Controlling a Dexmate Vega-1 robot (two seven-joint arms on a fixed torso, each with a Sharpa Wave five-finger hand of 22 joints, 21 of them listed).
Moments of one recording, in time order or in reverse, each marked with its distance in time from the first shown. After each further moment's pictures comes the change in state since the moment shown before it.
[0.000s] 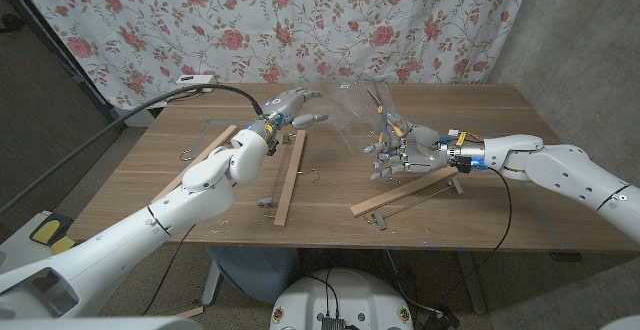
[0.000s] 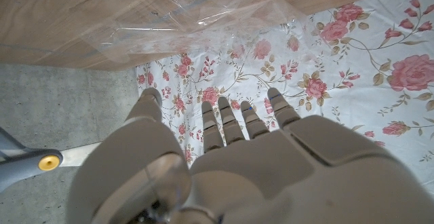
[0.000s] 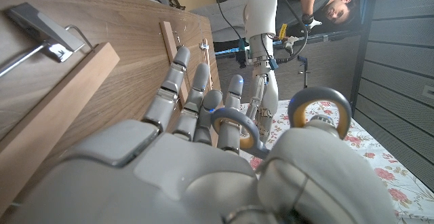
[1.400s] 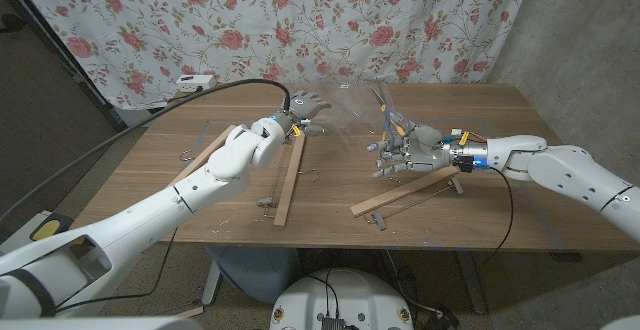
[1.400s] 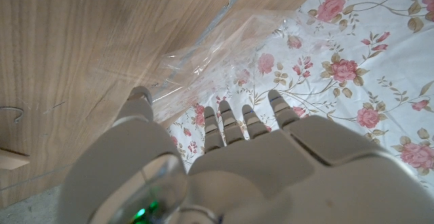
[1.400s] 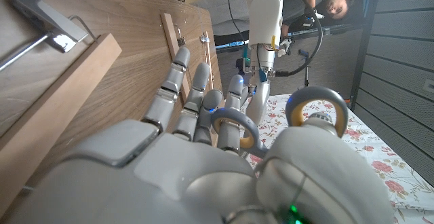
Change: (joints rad) left arm -0.170 -0.061 0.130 0.125 0.428 -0.055 -0.342; left_hand -0.002 -0.052 -0.022 0.006 -0.005 -0.070 -0.014 0.026 0.000 -0.043 -0.026 0.008 -0.032 -0.054 0.007 0.005 -0.009 -0.027 -0.002 0.000 0.000; right arm -0.013 -0.005 0.017 0.005 0.006 0.005 -0.020; right_hand 0.020 0.012 -0.003 -0.011 -0.012 0.000 0.000 0.008 -0.005 0.002 -0.002 -0.003 0.000 0.004 -0.004 0.000 -0.002 0.009 -0.001 -0.015 0.000
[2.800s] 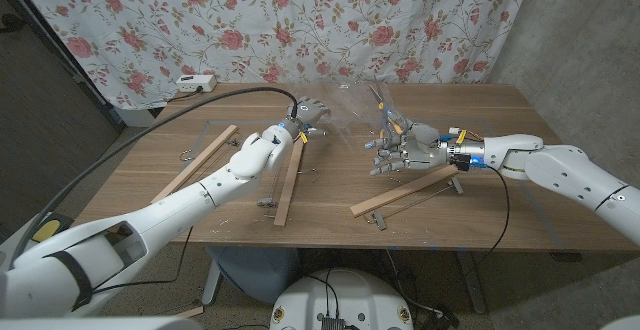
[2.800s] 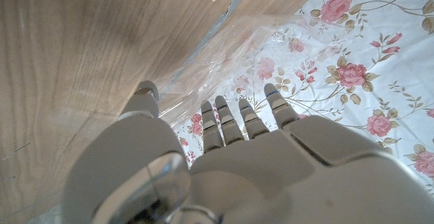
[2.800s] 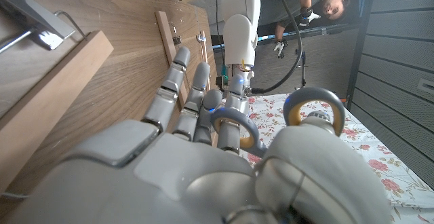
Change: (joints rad) left arm -0.093 -0.122 0.118 0.292 0.040 -0.006 0.195; left_hand 0.071 0.052 0.034 0.005 0.000 0.098 0.006 0.009 0.005 0.071 -0.009 0.033 -0.014 0.074 -0.044 0.016 -0.002 0.077 -0.045 0.024 0.003; right arm 0.010 0.020 -0.005 0.003 0.001 -0.002 -0.005; right_hand 0.013 0.013 -0.004 -0.004 -0.011 0.004 0.004 0.004 0.000 0.011 -0.004 0.001 -0.004 0.001 -0.001 0.000 0.000 0.005 0.005 -0.015 0.000
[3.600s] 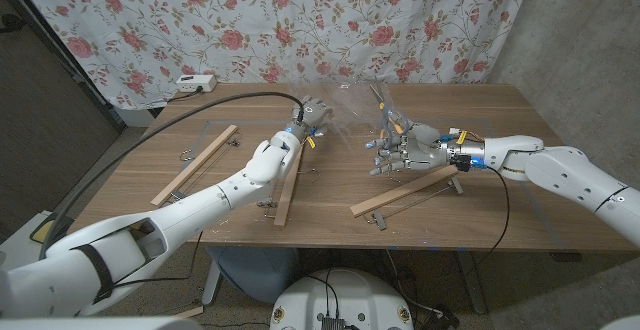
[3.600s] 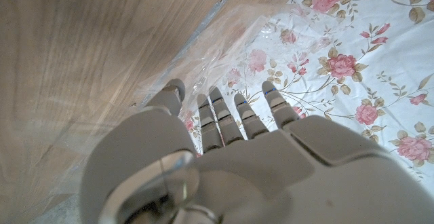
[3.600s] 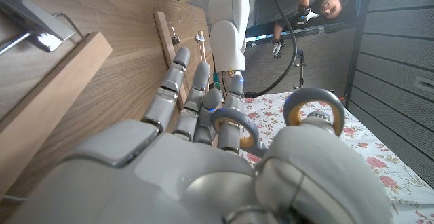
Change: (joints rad) left arm -0.036 -0.072 0.076 0.116 0.018 0.089 0.136; left_hand 0.122 0.096 0.164 0.020 0.005 0.126 -0.021 0.033 0.009 0.166 -0.055 0.068 0.025 0.103 -0.059 0.040 0.020 0.052 -0.020 0.009 0.000; right arm -0.010 0.002 0.006 0.003 0.008 0.005 0.002; right_hand 0.000 0.000 -0.003 0.003 -0.008 0.000 0.000 0.000 0.003 0.005 0.002 -0.001 0.000 0.004 0.004 0.000 0.000 0.000 0.000 -0.009 0.000
